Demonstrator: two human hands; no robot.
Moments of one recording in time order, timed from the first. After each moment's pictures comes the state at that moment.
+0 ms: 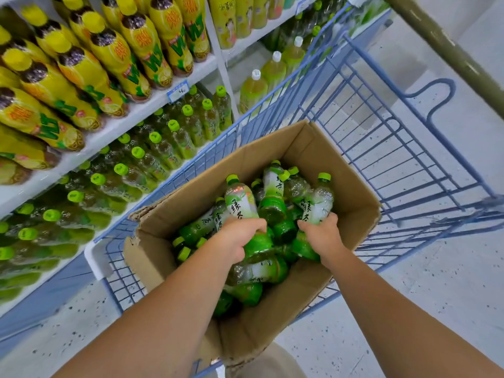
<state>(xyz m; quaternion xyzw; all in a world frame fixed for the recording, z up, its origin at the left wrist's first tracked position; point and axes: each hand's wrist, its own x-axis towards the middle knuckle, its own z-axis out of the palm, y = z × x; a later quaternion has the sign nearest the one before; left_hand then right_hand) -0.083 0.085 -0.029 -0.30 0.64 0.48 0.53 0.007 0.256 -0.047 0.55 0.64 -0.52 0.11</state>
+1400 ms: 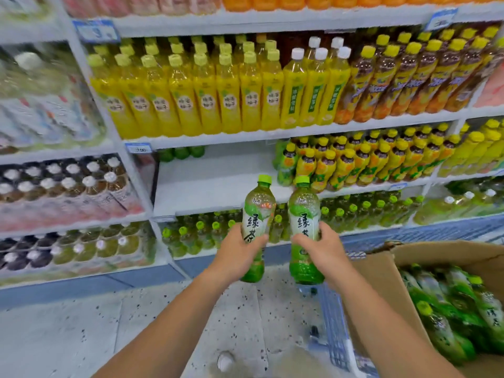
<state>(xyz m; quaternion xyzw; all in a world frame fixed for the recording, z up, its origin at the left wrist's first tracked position) 0.034 -0.477 0.175 -0.20 0.79 0.57 0.10 -0.003 -0.285 0.181 0.12 0.80 -0.57 0.17</state>
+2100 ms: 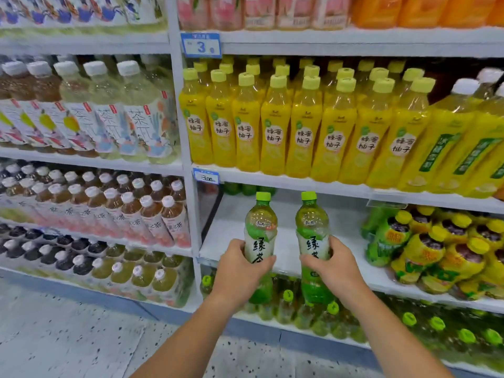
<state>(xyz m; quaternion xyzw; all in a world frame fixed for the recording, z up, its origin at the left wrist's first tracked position) -0.073 -0.621 0.092 -0.35 0.78 0.51 -0.10 -0.186 -0.455 0.085 -0.08 0.82 -0.53 0.19</state>
